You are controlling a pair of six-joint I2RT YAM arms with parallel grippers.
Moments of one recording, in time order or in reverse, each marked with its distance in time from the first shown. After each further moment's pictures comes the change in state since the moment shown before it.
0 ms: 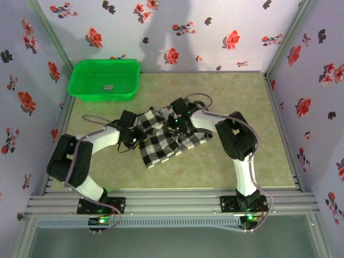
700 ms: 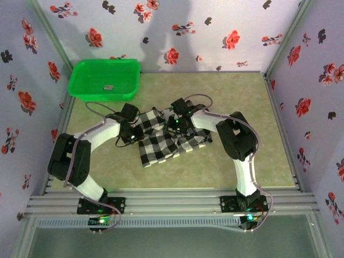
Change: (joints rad) left arm -0.002 0.004 0.159 -0.294 -0.057 0.288; right arm -0.003 -0.008 -0.009 -0.015 -0.034 -0.001
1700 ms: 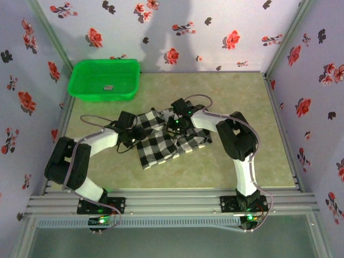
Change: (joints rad) left arm 0.016 -0.042 -0.213 0.370 0.025 -0.261; right arm 0.000 0.000 0.000 -0.008 -0.024 0.000
